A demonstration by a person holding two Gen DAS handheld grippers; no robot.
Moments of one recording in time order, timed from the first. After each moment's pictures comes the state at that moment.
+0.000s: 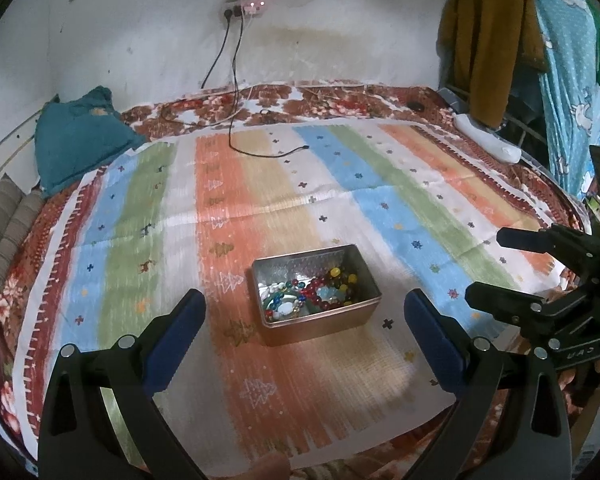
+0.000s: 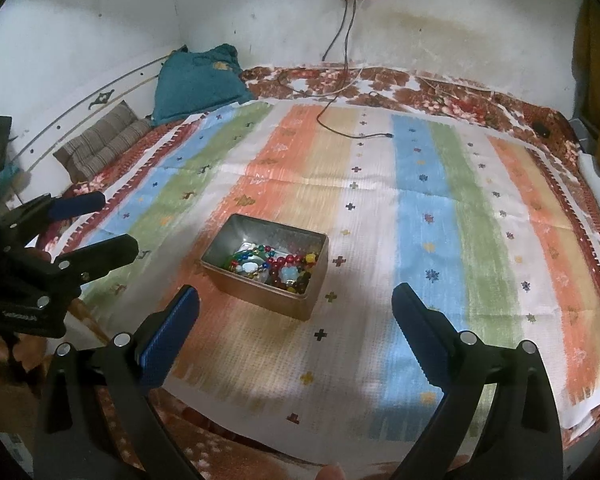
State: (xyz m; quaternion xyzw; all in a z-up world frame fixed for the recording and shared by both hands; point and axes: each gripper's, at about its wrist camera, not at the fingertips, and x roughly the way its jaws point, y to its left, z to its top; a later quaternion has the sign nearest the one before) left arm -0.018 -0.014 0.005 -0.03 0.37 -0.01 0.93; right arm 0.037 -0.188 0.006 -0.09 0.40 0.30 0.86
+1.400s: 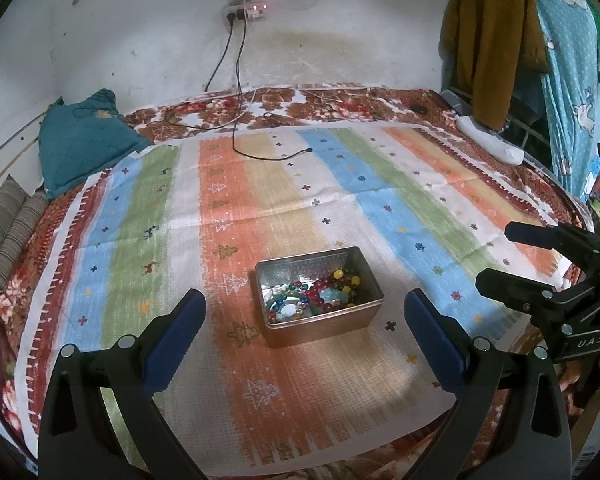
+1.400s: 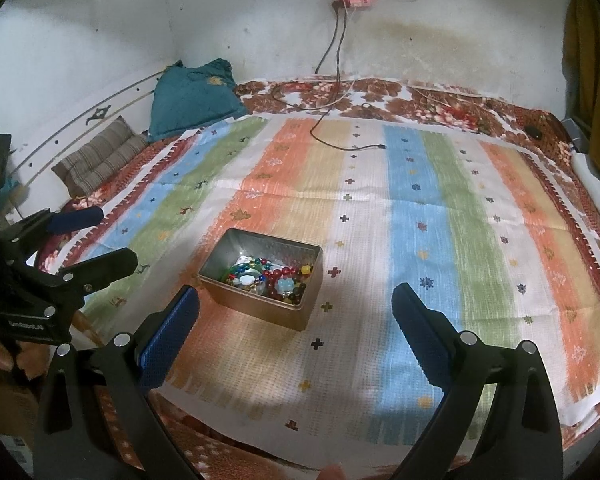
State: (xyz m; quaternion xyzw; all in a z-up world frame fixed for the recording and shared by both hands) left arm -0.020 -0.009 0.006 -0.03 0.36 0.00 0.93; right arm 0.035 -0.194 0.012 -0.07 0.38 0.29 0.88
